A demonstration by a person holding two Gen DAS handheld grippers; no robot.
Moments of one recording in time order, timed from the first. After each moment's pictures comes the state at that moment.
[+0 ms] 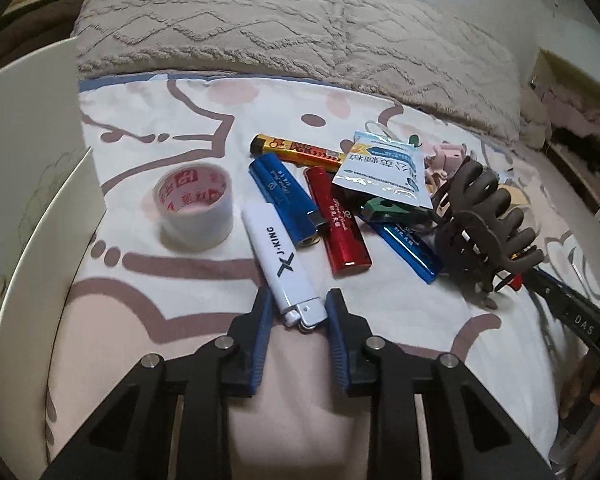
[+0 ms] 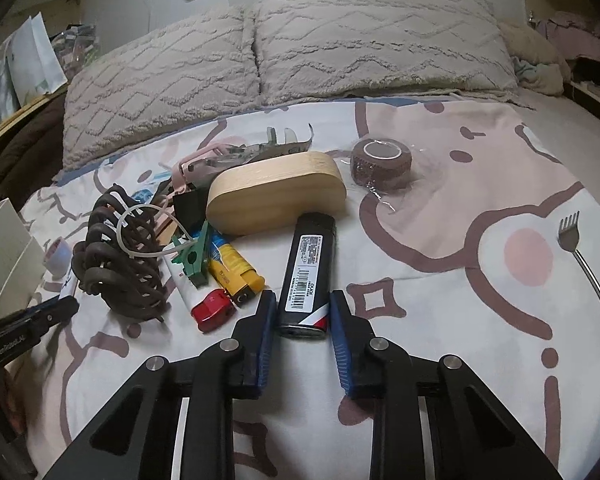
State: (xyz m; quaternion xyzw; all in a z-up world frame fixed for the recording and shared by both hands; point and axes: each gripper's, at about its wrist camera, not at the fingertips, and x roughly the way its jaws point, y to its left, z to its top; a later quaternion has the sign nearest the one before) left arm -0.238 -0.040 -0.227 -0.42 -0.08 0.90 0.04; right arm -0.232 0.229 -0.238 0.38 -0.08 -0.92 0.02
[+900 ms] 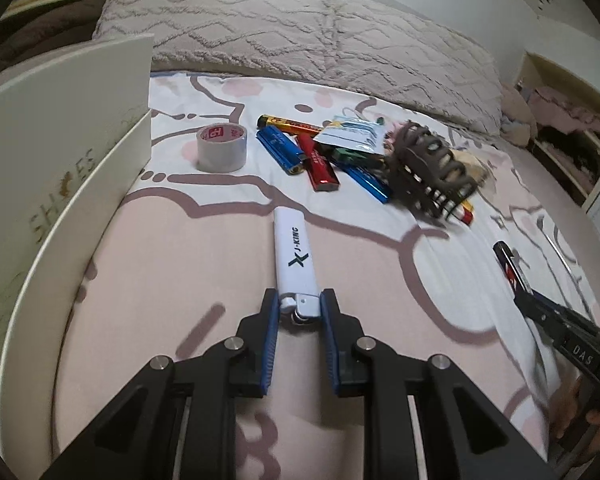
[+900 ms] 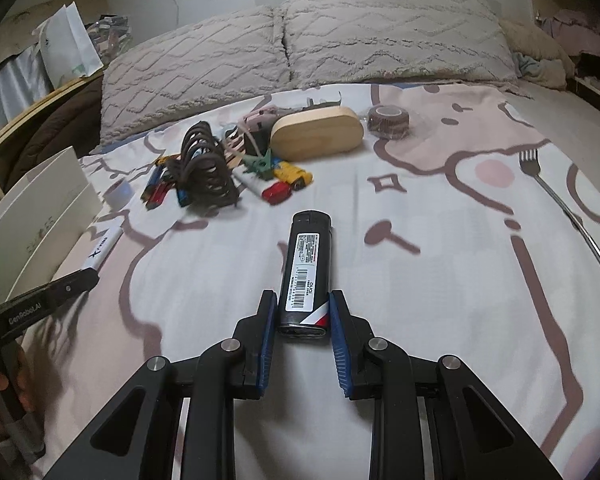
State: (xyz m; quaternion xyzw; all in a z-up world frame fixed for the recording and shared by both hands) left arm -0.144 -0.034 -0.217 -0.40 -0.08 0.91 0.05; right arm -0.133 0.212 -0.233 0.39 -0.09 -0.91 0.06
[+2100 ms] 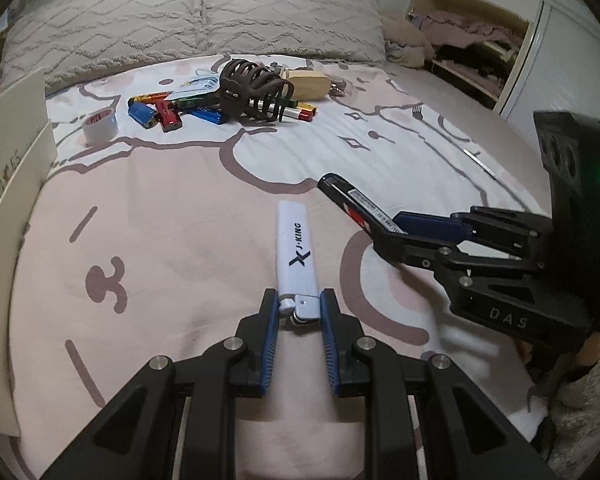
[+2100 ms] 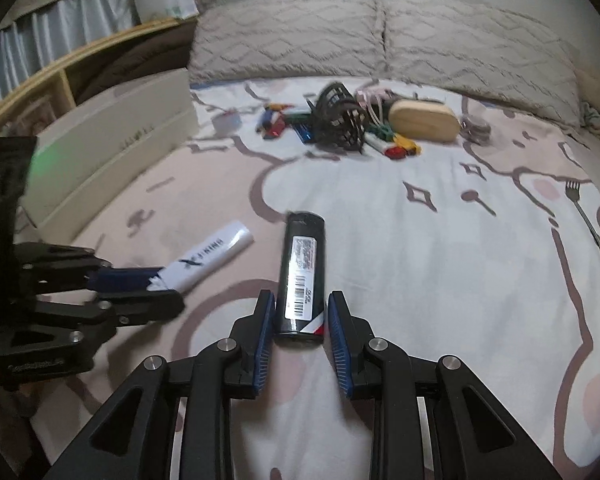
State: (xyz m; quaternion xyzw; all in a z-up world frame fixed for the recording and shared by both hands) left arm -0.056 0.032 -0.212 -0.44 0.01 0.87 0.22; right arm -0.070 0.154 -0.224 0.41 0.01 -0.90 0.17
